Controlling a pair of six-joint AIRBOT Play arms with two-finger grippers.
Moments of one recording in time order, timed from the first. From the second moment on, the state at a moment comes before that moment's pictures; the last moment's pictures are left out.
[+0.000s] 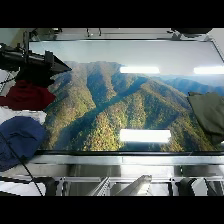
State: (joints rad) left arm 0.13 -1.64 1.72 0.58 -1.52 -1.15; right arm -1.03 -0.79 0.26 -0.56 0.42 1.37
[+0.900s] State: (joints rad) left arm 0.09 -1.64 1.72 0.58 -1.52 -1.15; right arm -1.07 -0.83 0.34 -0.95 0.77 1.39
